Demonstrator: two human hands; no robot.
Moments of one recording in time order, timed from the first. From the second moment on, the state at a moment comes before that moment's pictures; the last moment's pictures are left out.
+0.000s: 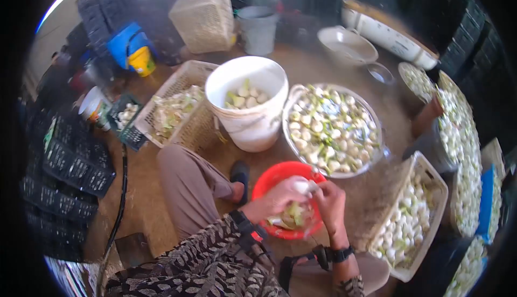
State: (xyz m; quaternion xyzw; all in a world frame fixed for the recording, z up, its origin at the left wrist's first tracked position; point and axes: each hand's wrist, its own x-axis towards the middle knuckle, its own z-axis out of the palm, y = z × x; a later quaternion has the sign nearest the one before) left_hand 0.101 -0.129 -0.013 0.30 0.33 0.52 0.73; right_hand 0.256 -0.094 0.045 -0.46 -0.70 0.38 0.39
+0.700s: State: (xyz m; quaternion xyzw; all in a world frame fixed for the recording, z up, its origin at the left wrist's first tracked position) left_hand -0.044 0.007 0.036 -0.01 0.25 0.81 0.52; right_hand 0.299 0.016 -0.043 -0.55 -0.74 0.33 0.20
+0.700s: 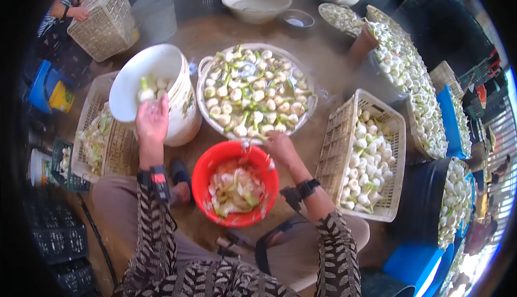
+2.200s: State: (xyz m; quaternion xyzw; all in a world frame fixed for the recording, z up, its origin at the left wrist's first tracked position) left_hand 0.129 -0.117 0.009 0.37 0.48 0.60 0.52; right_hand 0.266 -0.090 0.043 -0.47 -0.80 0.16 0.32
